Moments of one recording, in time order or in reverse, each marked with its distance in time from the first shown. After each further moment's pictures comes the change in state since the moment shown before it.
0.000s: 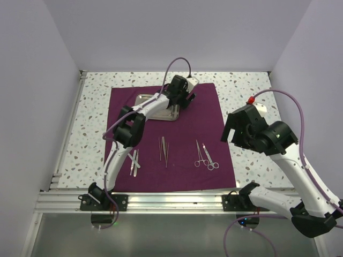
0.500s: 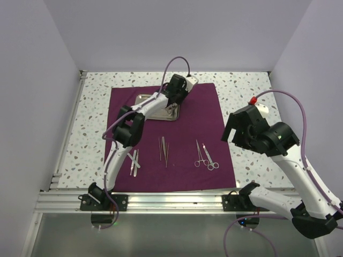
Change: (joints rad) left arm 0.010 0.003 0.011 -0.005 0.045 -0.020; right arm 0.000 -0.013 0.000 0.000 0.005 0.035
